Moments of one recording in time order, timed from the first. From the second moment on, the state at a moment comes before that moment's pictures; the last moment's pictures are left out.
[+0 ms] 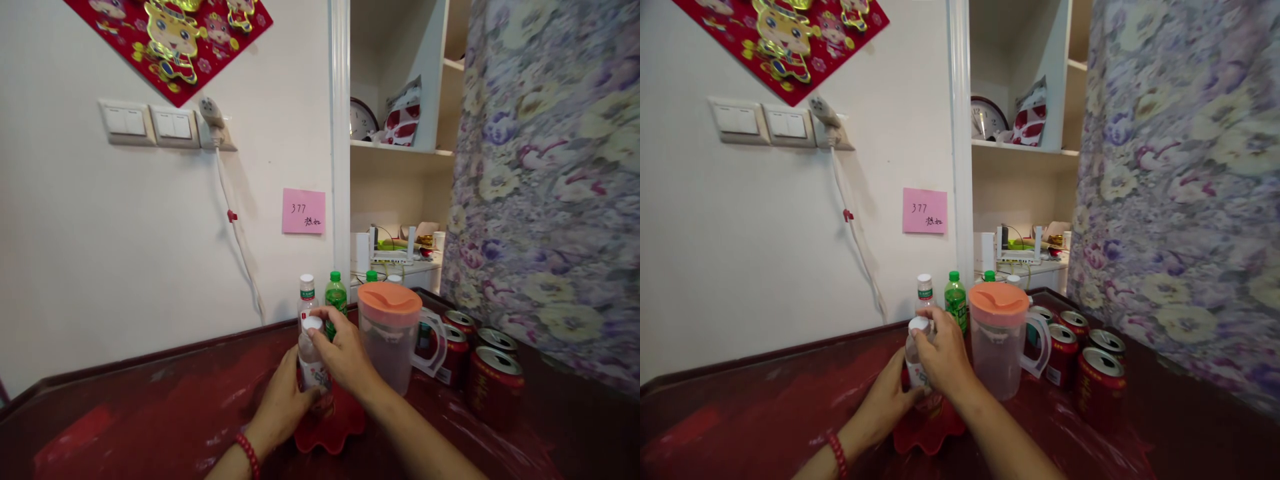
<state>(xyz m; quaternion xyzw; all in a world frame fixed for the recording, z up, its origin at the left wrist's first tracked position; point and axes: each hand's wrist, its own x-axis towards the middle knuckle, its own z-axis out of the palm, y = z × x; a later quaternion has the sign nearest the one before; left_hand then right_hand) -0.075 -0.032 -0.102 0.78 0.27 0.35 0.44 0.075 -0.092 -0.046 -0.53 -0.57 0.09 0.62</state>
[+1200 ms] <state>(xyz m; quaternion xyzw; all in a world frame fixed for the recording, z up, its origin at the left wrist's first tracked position) -0.107 -0.006 -0.040 0.64 0.43 0.55 0.32 0.077 -0.111 -0.017 -0.44 -0.49 0.01 0.76</state>
